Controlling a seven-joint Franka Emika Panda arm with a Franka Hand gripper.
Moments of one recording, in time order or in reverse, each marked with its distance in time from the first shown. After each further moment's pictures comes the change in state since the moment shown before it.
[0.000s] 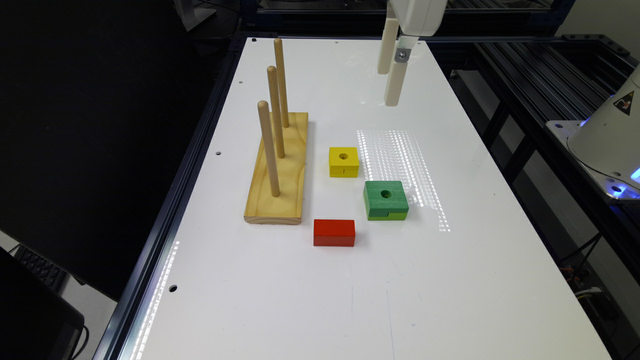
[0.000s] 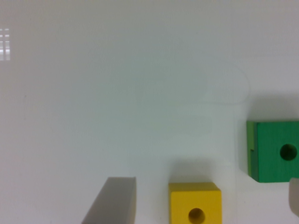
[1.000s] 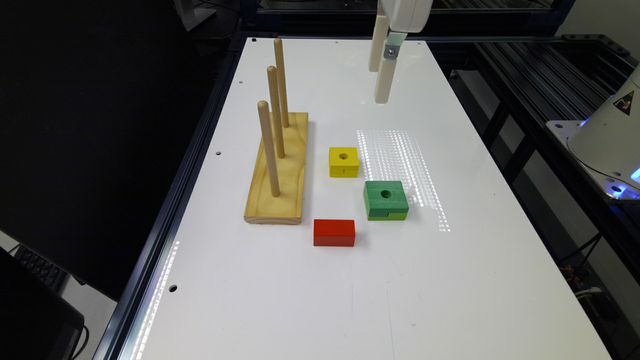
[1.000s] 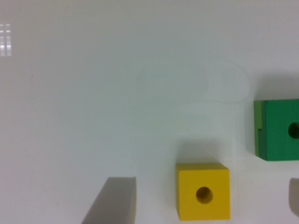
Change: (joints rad) arm -0.001 0.031 0.001 0.042 0.000 0.000 -0.001
